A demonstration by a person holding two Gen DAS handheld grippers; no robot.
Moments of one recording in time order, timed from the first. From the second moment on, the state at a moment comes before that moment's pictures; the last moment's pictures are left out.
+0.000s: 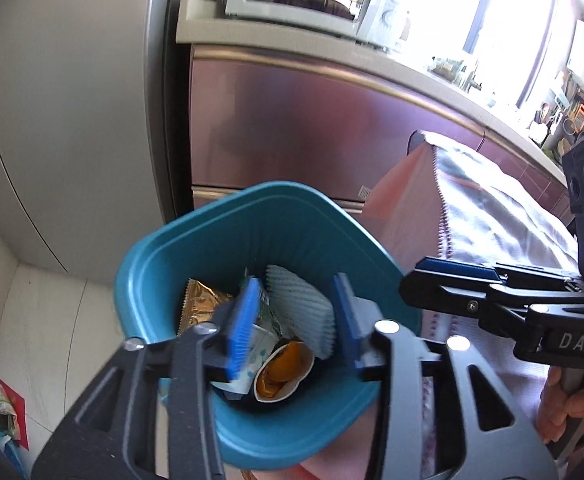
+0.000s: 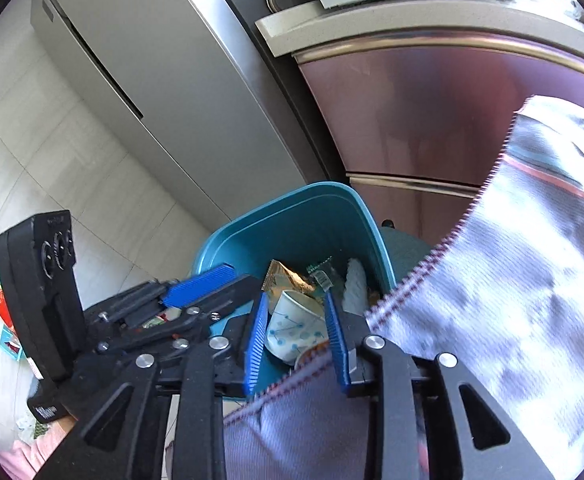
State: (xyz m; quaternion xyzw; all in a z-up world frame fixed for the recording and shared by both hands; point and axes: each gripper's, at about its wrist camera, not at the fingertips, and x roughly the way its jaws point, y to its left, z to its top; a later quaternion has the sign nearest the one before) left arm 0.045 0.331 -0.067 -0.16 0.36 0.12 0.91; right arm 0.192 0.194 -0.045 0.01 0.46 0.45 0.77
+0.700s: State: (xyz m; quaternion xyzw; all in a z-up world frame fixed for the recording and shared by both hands) left arm -0.048 0.222 0.011 -0.06 0.18 0.14 0.97; right arm 0.059 0.024 0.013 -0.02 0.22 0.28 0.94
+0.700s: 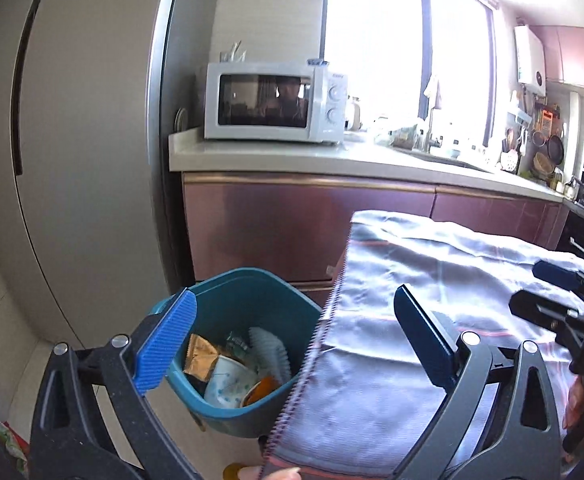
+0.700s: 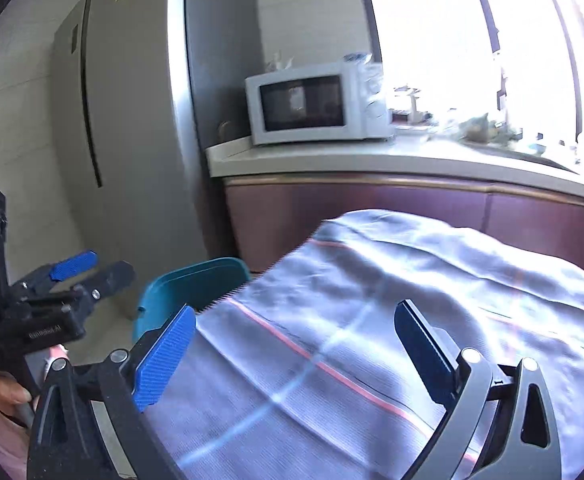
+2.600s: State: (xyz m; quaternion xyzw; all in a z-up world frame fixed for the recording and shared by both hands) left arm -0.066 0.087 0.025 0.00 0.09 0.09 0.99; right arm -0.029 -0.106 0.016 0.01 0.11 0.05 0.99
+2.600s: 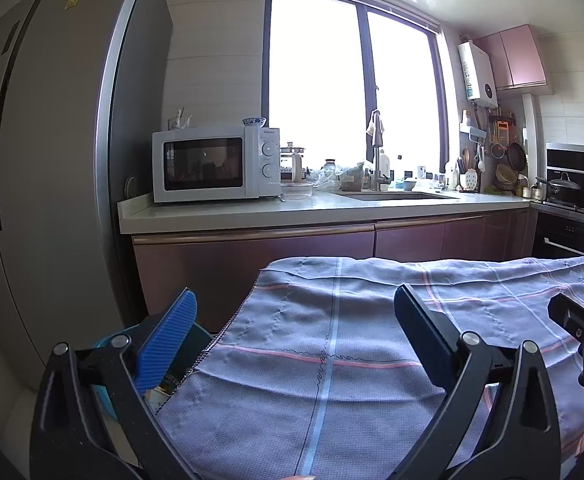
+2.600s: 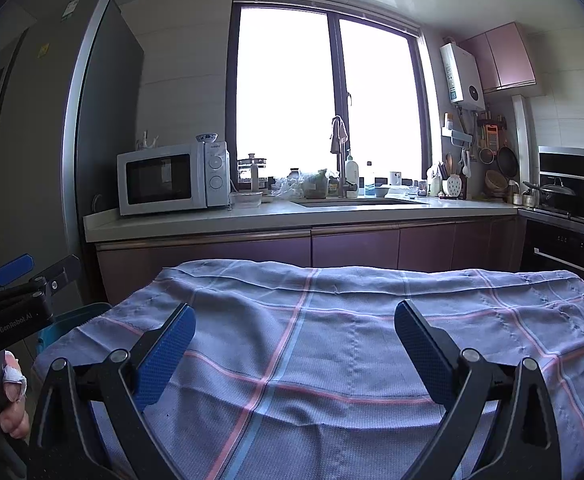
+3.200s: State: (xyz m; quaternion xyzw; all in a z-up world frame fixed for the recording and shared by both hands) left arm -0.067 0.086 0.027 0.00 0.09 0.09 0.99; right arm -0.029 -0.108 0.015 0.02 0.11 0.05 0.99
